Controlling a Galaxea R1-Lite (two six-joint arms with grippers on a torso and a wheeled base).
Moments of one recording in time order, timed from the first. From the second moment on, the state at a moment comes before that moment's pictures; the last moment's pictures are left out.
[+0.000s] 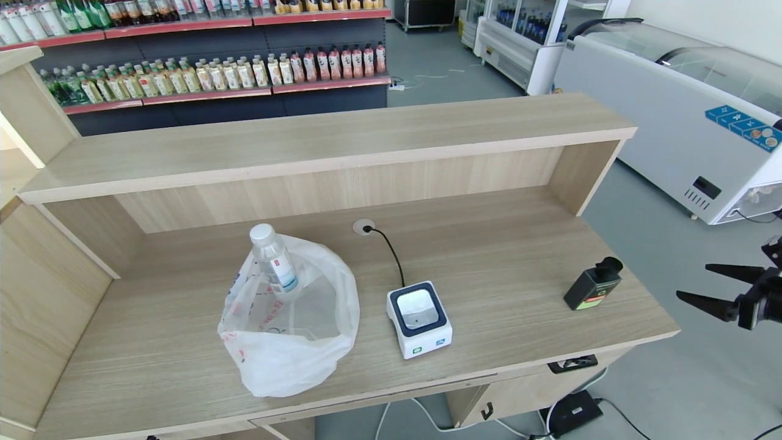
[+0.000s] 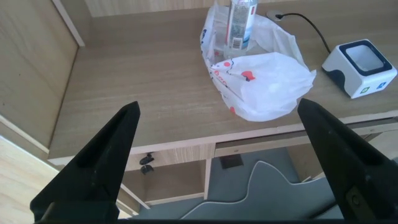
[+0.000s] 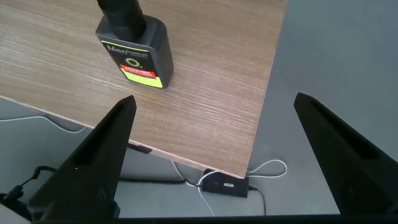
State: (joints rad) left arm 0.00 0.00 0.00 0.00 -0.01 0.00; right arm -0.67 2.00 -0.88 -0.53 1.03 -0.76
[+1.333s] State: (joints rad) left arm 0.00 0.00 0.00 0.00 -0.01 0.00; right arm -0.37 2.23 -1.07 -0.53 1.04 -0.73
